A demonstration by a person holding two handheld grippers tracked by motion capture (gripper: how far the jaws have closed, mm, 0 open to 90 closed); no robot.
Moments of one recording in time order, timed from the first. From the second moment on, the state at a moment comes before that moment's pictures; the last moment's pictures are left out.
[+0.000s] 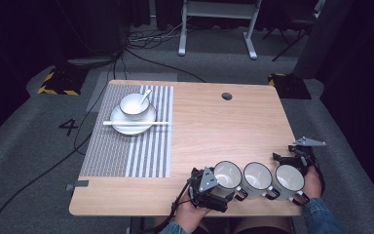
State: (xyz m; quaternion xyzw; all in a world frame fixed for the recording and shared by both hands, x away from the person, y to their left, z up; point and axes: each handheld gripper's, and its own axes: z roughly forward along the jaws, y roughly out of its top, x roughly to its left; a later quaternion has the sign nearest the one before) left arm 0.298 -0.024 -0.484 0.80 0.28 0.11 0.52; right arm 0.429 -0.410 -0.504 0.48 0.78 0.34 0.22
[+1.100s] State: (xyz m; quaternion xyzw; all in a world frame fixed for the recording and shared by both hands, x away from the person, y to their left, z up) left arm 0.319 -0.056 -0.497 0.82 0.30 0.11 0.47; right arm 0.429 -0.410 -0.504 0.48 0.78 0.34 0.22
